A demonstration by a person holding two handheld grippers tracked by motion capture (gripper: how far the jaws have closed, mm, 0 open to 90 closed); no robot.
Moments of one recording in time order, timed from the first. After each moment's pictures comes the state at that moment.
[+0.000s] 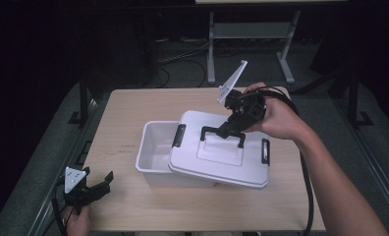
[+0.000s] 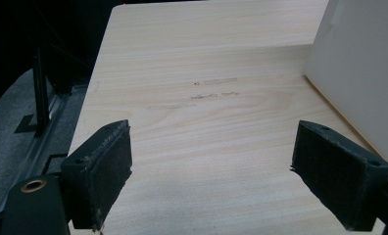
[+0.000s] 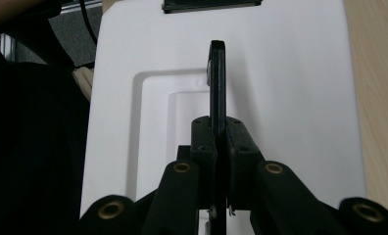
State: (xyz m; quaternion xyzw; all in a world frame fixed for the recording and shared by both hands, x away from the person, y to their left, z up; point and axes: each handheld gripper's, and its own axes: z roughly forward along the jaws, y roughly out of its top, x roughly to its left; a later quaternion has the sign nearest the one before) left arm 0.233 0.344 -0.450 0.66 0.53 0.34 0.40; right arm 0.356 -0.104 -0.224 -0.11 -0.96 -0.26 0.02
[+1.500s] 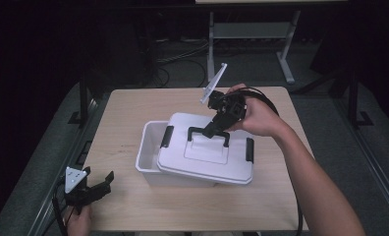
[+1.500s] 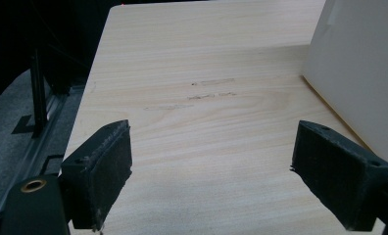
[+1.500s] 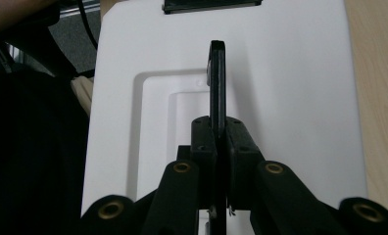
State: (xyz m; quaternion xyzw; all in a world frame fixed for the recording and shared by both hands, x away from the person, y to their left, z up) left arm 0.233 0.344 -0.450 0.67 0.53 0.34 0.40; right arm 0.377 -0.071 -0.243 -0.10 -0.96 -0.26 0.04
